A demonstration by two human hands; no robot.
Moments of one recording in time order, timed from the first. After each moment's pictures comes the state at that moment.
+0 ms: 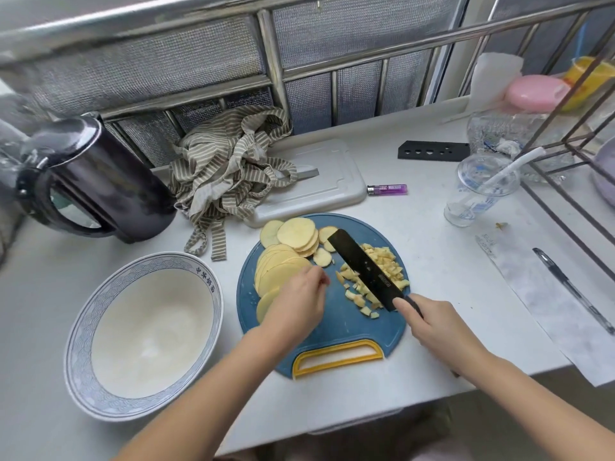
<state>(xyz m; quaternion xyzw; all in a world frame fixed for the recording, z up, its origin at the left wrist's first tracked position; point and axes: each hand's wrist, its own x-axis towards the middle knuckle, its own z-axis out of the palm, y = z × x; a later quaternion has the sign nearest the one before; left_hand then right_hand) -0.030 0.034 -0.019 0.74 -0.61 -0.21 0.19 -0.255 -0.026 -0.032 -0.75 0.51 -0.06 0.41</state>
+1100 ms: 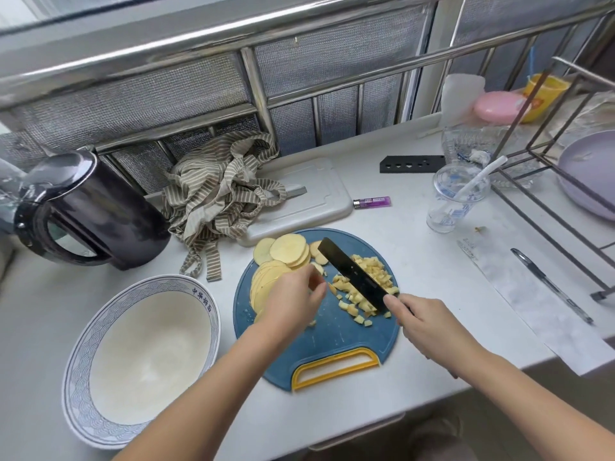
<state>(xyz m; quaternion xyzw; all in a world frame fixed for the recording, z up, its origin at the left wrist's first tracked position) -0.032 0.018 0.005 0.76 -0.58 -0.20 0.21 -0.253 -0.018 0.000 -0.73 0.52 -0.11 0.43</state>
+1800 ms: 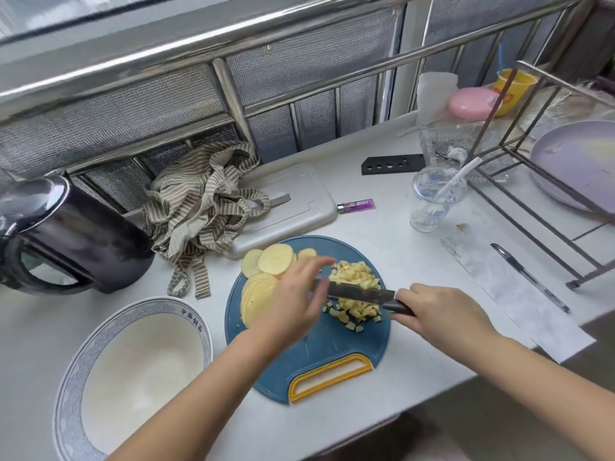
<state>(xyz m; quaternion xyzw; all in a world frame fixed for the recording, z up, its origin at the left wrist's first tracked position) -0.035 0.007 0.021 0.61 -0.71 -0.18 0.29 -0.276 -0.040 0.015 -0.92 0.40 -0.04 0.02</state>
